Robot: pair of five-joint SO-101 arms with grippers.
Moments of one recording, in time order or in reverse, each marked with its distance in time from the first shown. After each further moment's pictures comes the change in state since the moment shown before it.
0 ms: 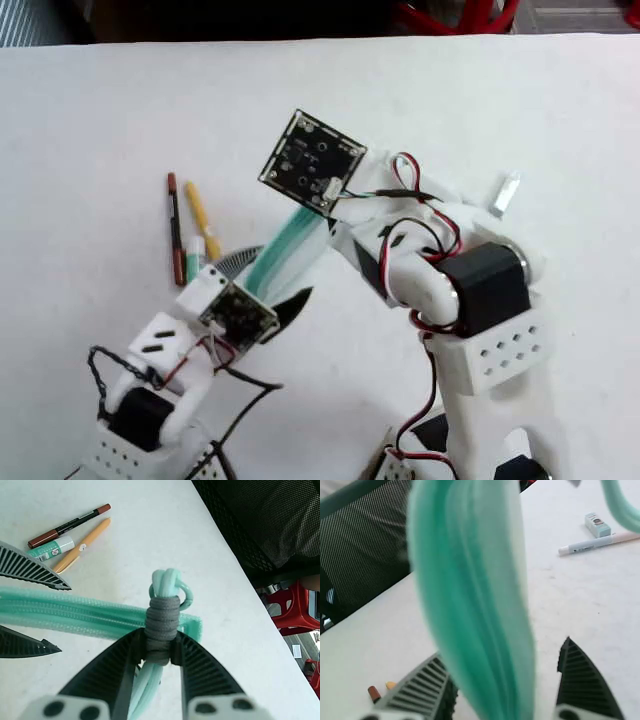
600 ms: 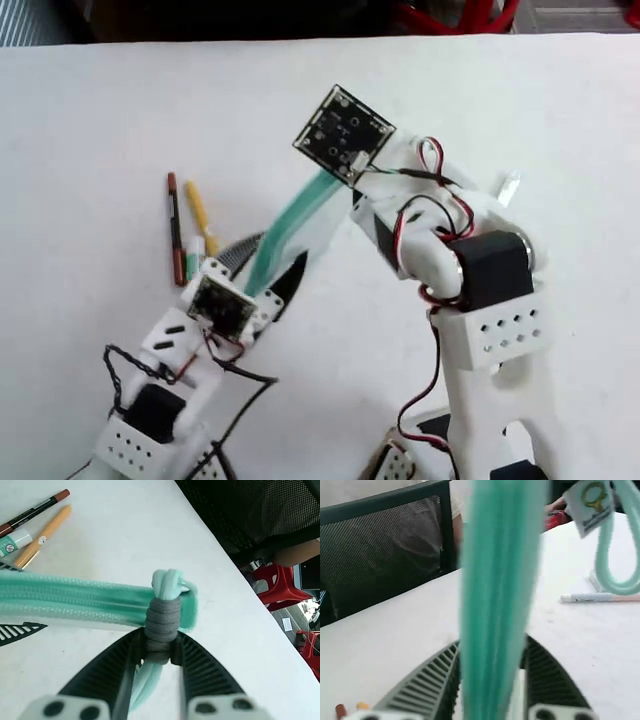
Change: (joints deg) left arm 2.5 -0.3 6.5 -14.6 9.3; right arm 7.3 -0.2 6.5 -7.1 -0.1
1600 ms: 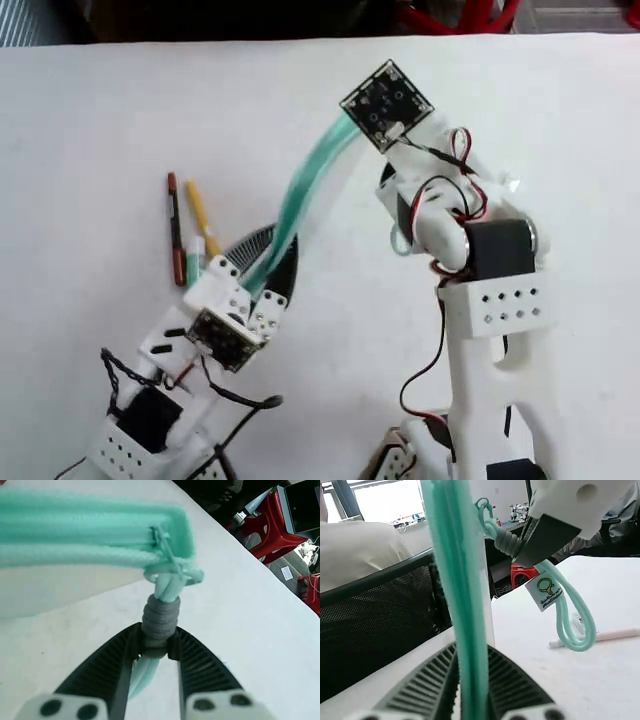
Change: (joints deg) left arm 5.2 0.1 -5.9 -4.8 -6.7; right arm 7.5 0.7 8.3 -8.0 -5.5
